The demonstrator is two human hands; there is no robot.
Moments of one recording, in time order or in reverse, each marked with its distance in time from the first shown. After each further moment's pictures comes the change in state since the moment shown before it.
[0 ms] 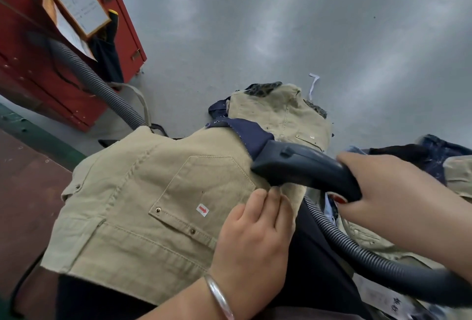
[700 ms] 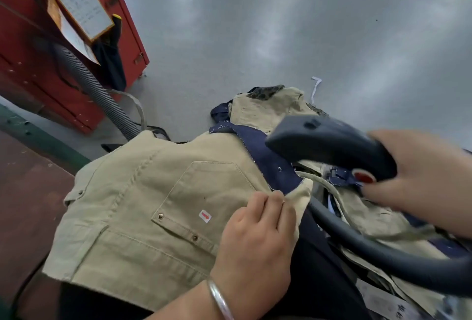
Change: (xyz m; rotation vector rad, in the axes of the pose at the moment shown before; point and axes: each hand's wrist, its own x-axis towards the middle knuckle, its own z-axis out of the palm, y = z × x) left_hand 0.004 -0.005 0.002 -0.024 0.048 0.016; right_hand 0.012 0.022 -0.019 0.177 0.150 -0.028
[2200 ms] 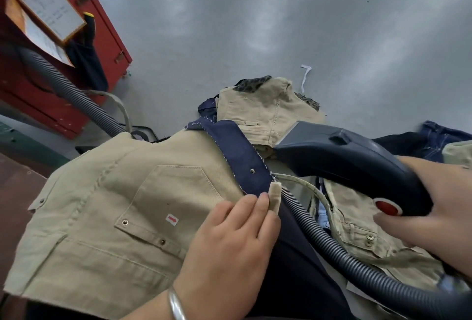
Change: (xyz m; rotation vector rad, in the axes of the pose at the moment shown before) left_hand 0.007 0.008 -0.006 0.162 -0.089 0.146; right_hand -0.051 0.043 0.008 0.246 0.024 0.131
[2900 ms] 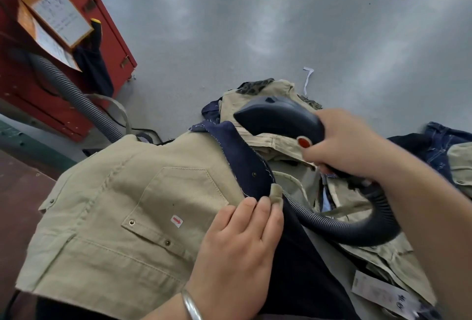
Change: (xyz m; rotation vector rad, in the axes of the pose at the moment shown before) left_hand -0.004 0.007 0.009 -0.009 0.049 -0.061; right_hand 0.109 -0.018 0.039 0.203 -0.125 -0.114
